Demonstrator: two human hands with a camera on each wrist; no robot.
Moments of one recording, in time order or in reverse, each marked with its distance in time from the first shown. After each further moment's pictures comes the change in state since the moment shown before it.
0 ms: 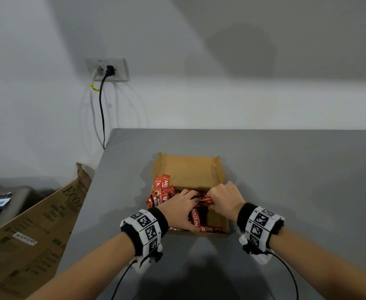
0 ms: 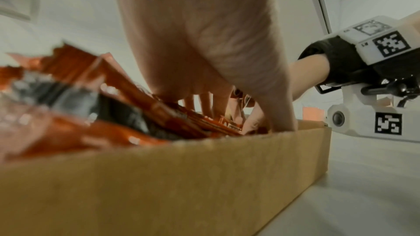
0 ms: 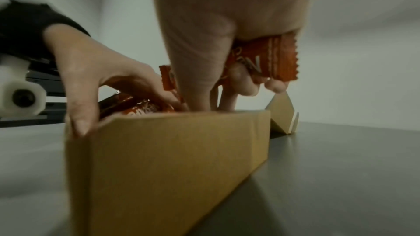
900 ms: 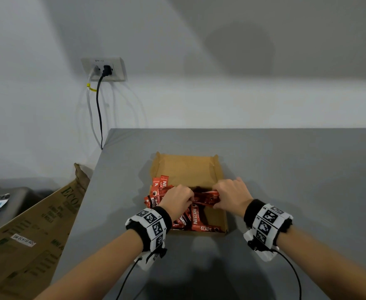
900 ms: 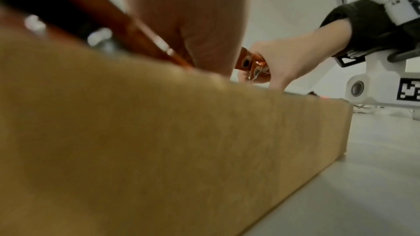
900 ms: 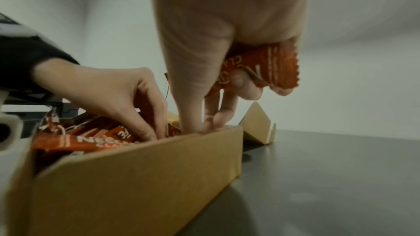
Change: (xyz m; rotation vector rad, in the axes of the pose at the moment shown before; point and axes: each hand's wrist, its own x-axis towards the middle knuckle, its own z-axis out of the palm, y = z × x) left_hand 0.013 0.000 -0.002 -0.134 0.226 -0.215; right_hand -0.002 0.019 0.001 0.114 0.020 0.064
